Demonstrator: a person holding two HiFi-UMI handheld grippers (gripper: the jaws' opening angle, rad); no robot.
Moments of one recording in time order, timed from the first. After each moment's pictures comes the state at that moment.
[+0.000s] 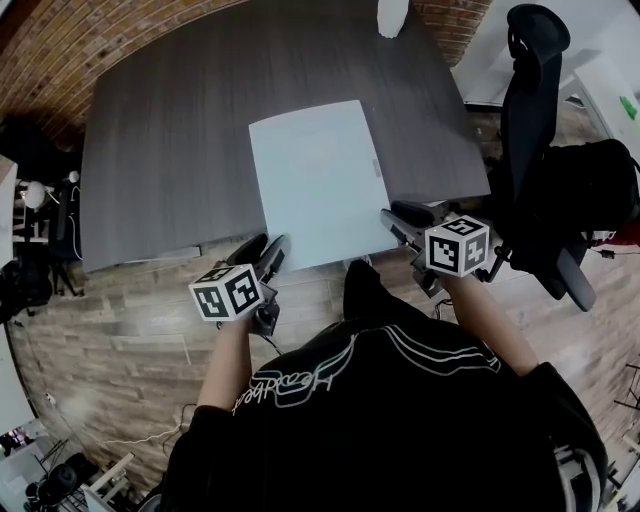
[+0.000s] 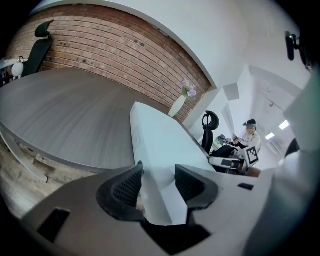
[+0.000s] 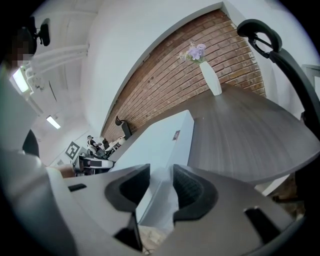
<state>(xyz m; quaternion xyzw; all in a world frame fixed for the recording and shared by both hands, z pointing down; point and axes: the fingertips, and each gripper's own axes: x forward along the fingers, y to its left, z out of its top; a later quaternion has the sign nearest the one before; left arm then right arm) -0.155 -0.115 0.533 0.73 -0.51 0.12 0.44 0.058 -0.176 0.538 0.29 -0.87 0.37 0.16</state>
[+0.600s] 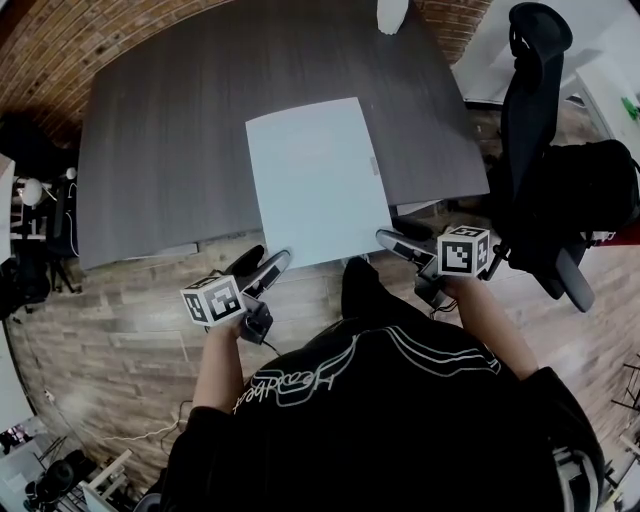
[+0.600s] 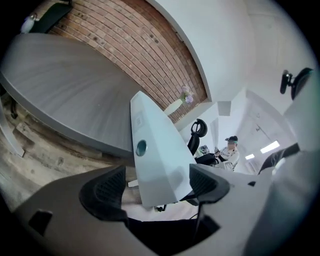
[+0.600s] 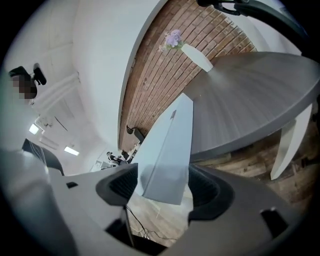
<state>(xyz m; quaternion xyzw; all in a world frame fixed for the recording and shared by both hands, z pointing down) -0.149 -0.089 0.548 0.74 -0.43 0.03 0.51 0.059 -0.142 0.555 0.20 -0.84 0.50 0.09</state>
